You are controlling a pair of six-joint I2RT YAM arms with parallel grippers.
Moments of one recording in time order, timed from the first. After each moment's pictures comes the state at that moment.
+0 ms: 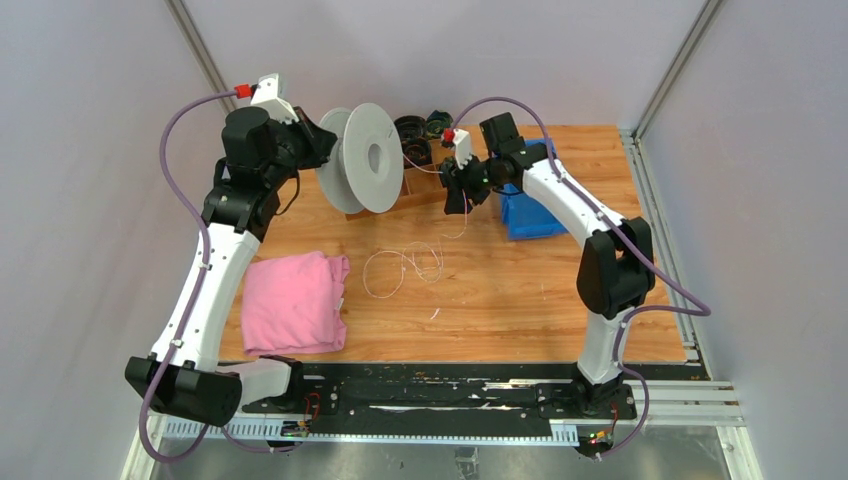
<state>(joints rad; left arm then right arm) -0.18 1.21 1.40 -0.36 0.13 -0.40 0.44 1.90 1.69 -0.69 -0.58 -0.33</state>
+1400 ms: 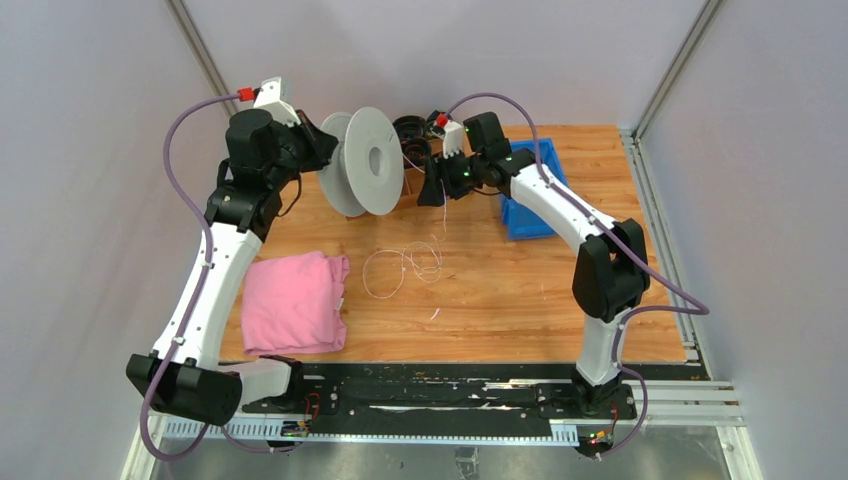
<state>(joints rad) -0.18 1.22 1.39 -0.36 0.12 -0.41 0.52 1.91 1.68 -0.49 -0.54 0.08</state>
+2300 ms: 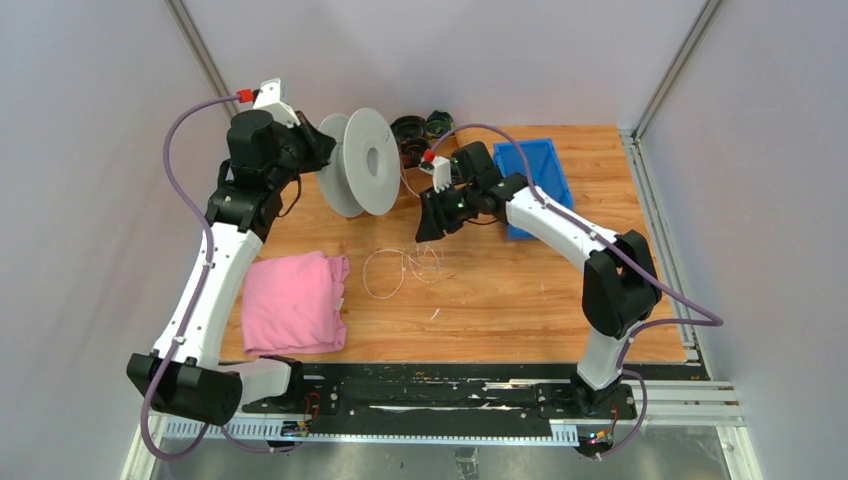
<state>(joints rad) -0.18 1.22 1.37 -0.36 0.10 -0.40 0.60 1.79 1.48 -0.51 -0.61 0.10</state>
